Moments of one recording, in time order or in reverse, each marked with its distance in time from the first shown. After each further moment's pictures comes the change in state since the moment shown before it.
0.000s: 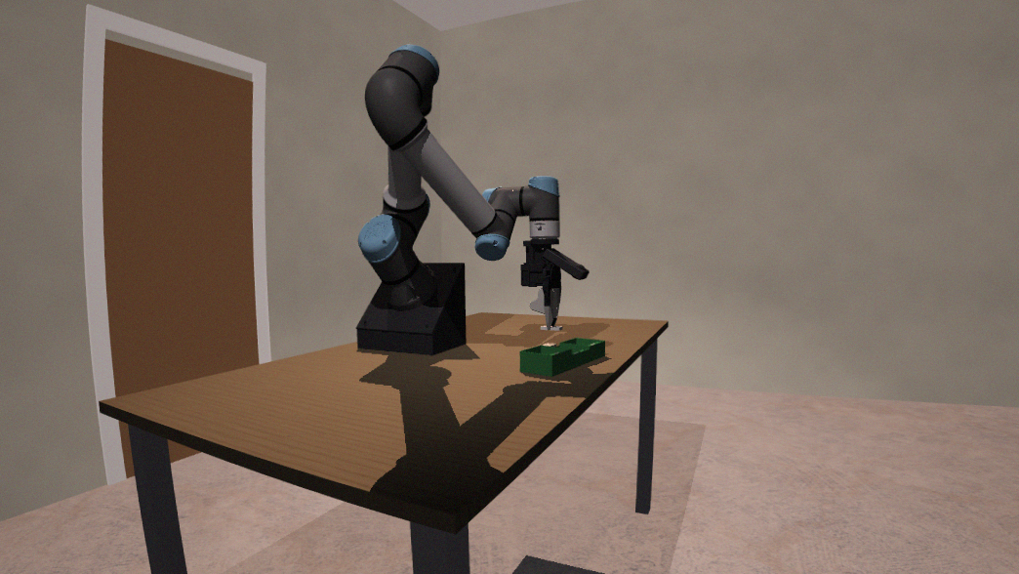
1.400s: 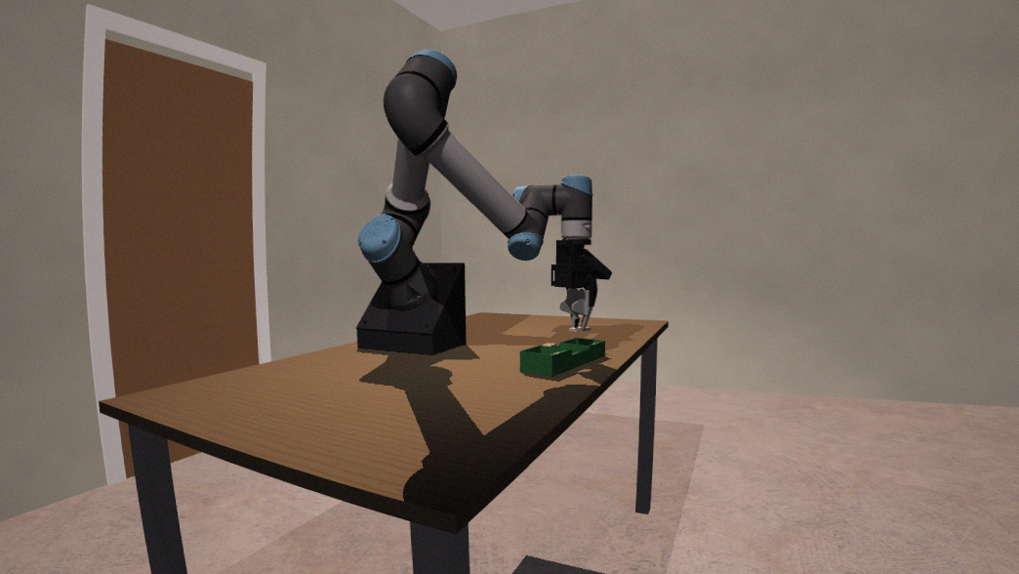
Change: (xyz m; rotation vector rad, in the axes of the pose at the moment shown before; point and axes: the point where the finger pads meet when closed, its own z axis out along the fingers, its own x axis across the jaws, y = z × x) arm -0.018 -0.069 0.002 -0.022 0.003 -1.077
